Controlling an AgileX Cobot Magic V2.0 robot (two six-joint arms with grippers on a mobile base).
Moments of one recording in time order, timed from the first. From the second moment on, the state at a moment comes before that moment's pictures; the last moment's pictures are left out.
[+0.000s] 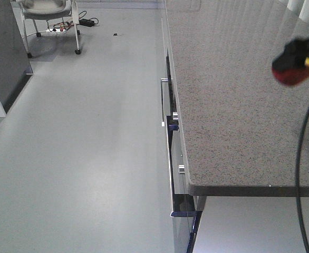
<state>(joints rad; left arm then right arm) 0.02 -0.01 0.03 0.18 0.12 -0.24 -0.20 1.69 -1.72 0.52 1.07 -0.46</state>
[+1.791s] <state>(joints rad) 0.02 -0.01 0.03 0.18 0.12 -0.24 -0.20 1.06 -1.72 0.67 1.29 -0.53</state>
